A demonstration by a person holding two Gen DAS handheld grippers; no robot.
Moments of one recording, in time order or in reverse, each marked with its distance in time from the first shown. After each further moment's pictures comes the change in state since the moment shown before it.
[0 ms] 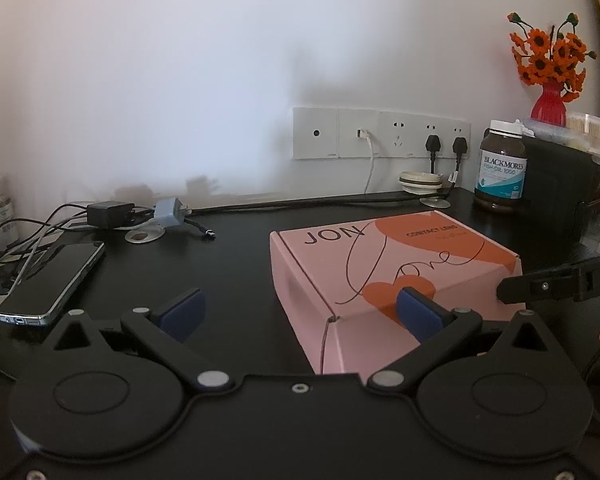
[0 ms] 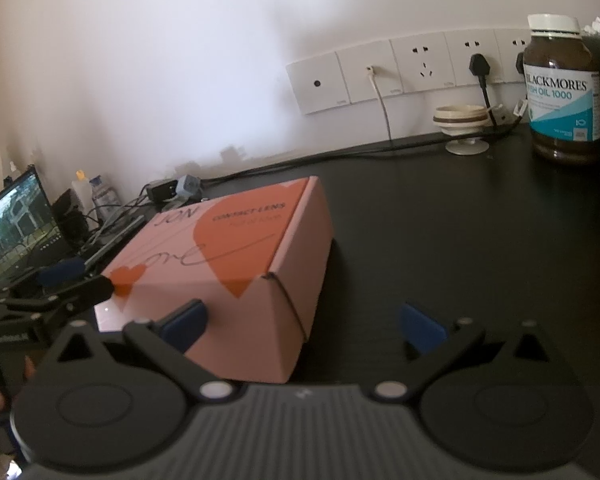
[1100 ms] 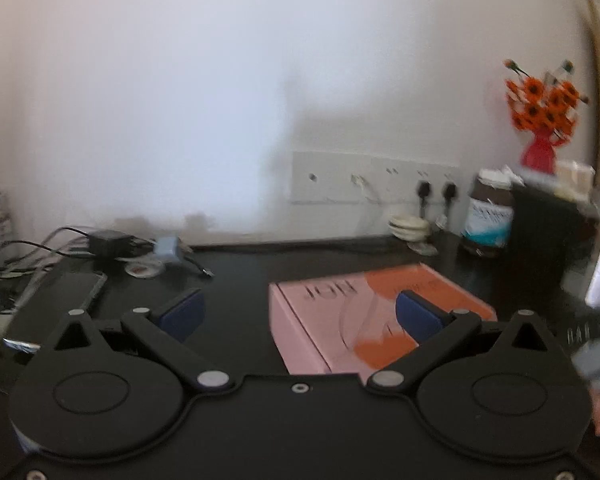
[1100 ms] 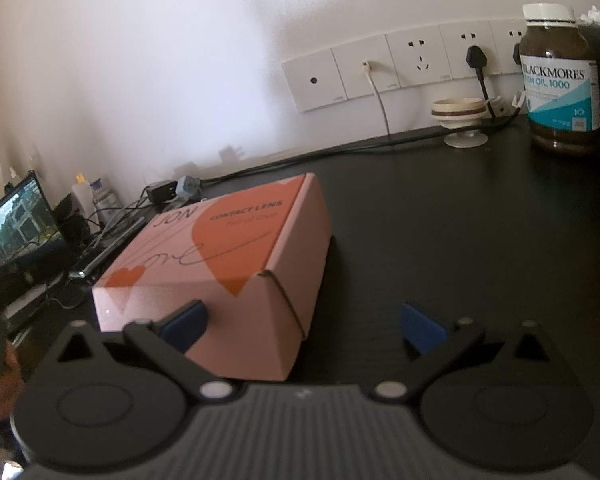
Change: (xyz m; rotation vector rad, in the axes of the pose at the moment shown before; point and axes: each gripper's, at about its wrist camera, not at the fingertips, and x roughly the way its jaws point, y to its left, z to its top) left arm -0.024 0.019 0.037 -0.075 -0.099 -0.016; right arm 0.001 -0.005 -0.002 0.025 0.005 0.012
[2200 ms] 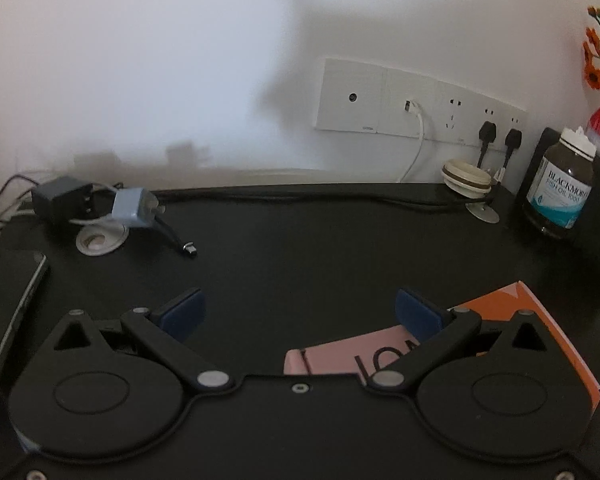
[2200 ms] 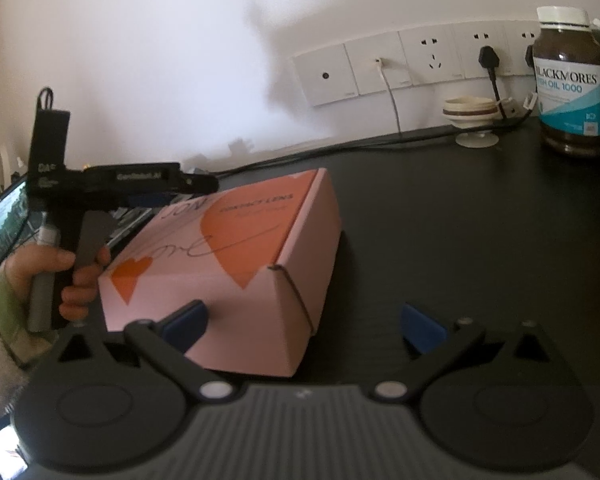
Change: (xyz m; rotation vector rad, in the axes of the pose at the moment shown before) left arm 0.162 0.007 0.012 -0.044 0.328 0.014; right arm 0.003 0.003 -0.002 -0.032 0.008 0.026
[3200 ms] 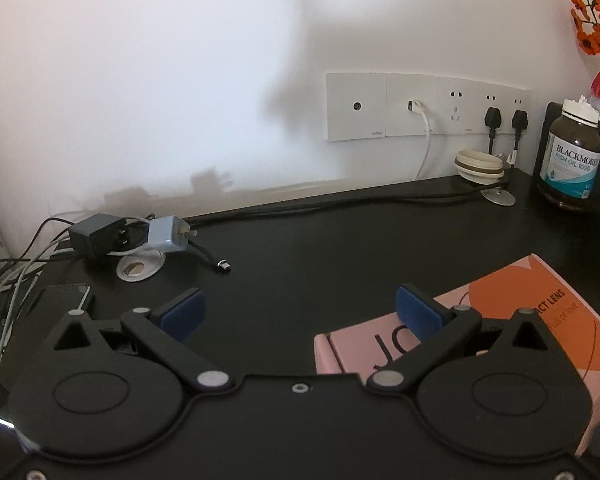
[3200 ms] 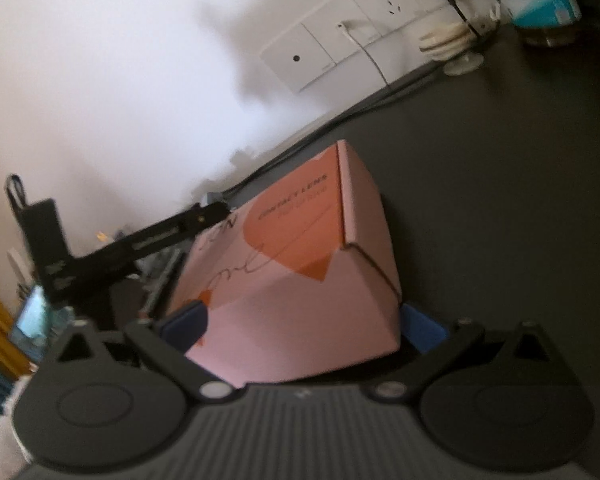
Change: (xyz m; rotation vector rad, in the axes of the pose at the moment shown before) left arm -0.025 -0.011 -0.004 0.137 -0.055 0.095; right arm 0.013 0.018 -0.002 0.337 0.037 0.054
